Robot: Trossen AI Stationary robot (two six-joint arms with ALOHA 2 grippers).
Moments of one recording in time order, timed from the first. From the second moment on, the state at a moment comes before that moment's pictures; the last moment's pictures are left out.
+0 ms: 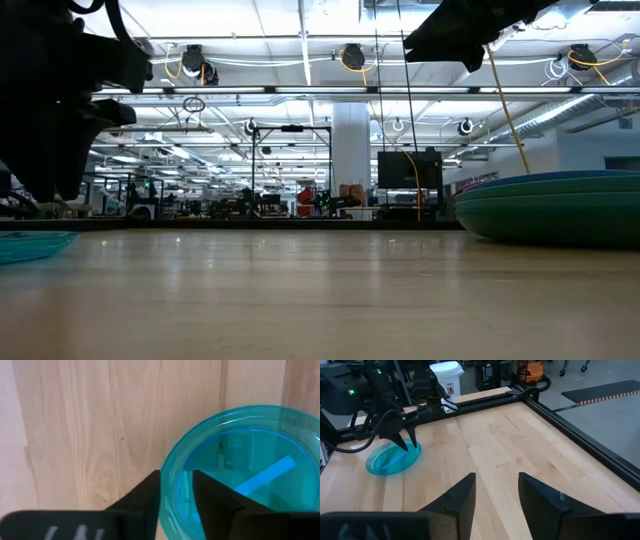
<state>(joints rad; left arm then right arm) -0.48 1.47 0.86 -0.84 -0.14 -0.45 0.15 1.01 0.70 -0.08 0.42 0.27</state>
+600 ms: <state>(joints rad) -0.48 1.47 0.71 -0.74 -0.18 -0.46 0.15 1.01 0.70 -0.08 0.42 0.27</state>
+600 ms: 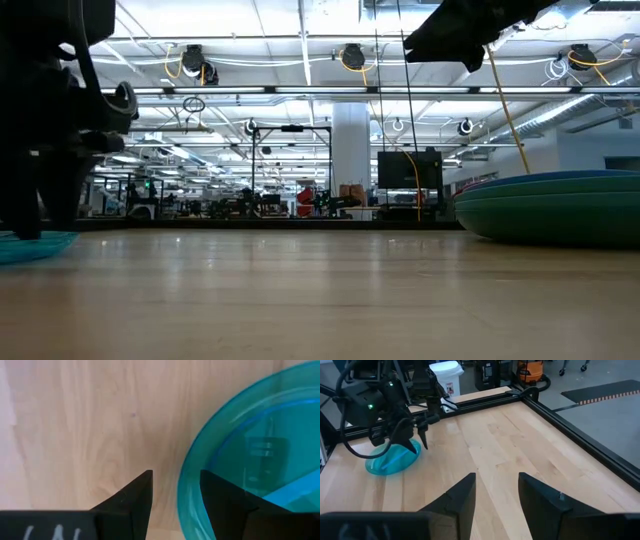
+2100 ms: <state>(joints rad) -0.49 1.47 0.72 -0.72 -0.22 -0.46 0.15 1.01 0.70 -0.08 0.42 0.28</state>
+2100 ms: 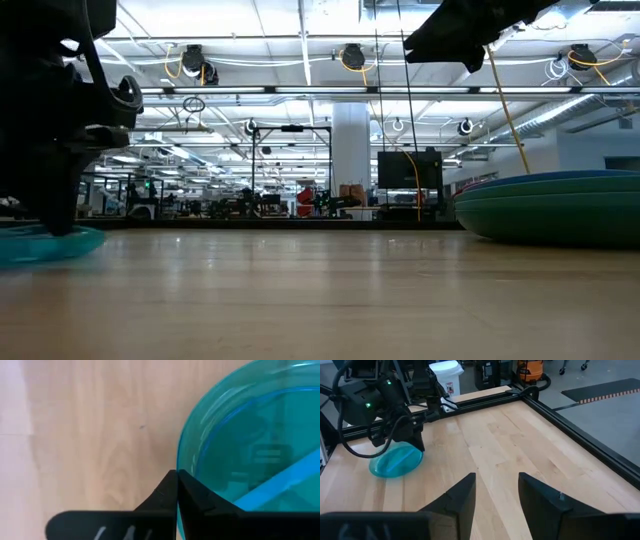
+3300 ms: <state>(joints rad) -0.30 1.47 1.13 -0.91 -0.87 -0.40 0.15 1.26 0.70 0.39 0.42 0.01</state>
